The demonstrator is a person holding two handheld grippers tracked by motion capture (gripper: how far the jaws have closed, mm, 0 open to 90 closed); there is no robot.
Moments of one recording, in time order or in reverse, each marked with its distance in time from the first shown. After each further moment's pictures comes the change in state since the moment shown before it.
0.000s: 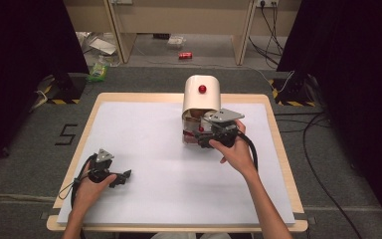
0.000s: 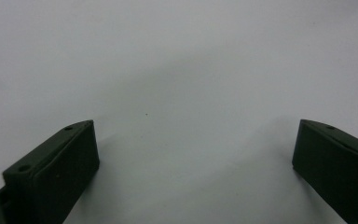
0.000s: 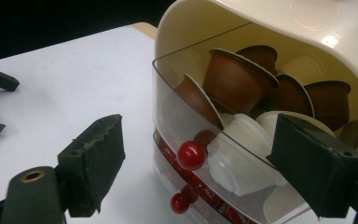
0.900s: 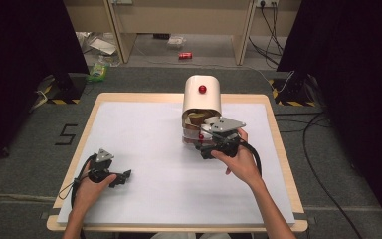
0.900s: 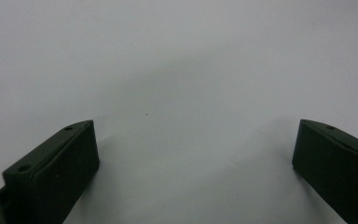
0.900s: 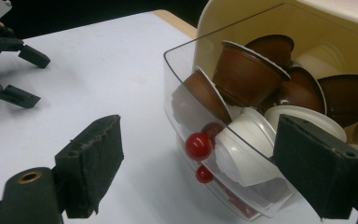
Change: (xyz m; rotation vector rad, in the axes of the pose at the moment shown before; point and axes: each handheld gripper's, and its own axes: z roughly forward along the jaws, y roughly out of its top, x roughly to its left) left arm 0.000 0.000 0.000 -0.001 0.000 0.000; right arm 0.019 -0.008 -0.023 0.039 0.042 -0.055
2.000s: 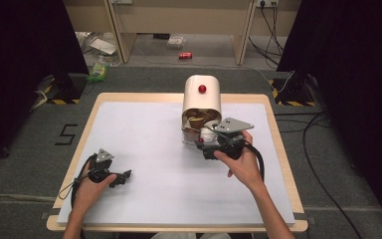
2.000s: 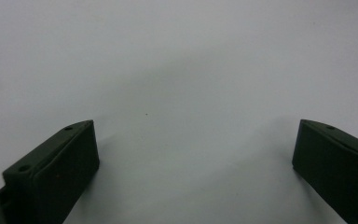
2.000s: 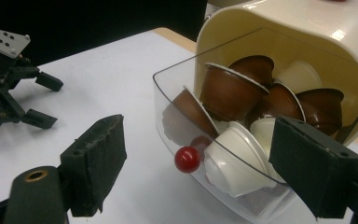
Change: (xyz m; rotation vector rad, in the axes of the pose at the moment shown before) left arm 0.000 0.000 0.000 0.000 0.000 0.000; right arm 0.002 0.003 -0.016 -0.059 0.011 0.082
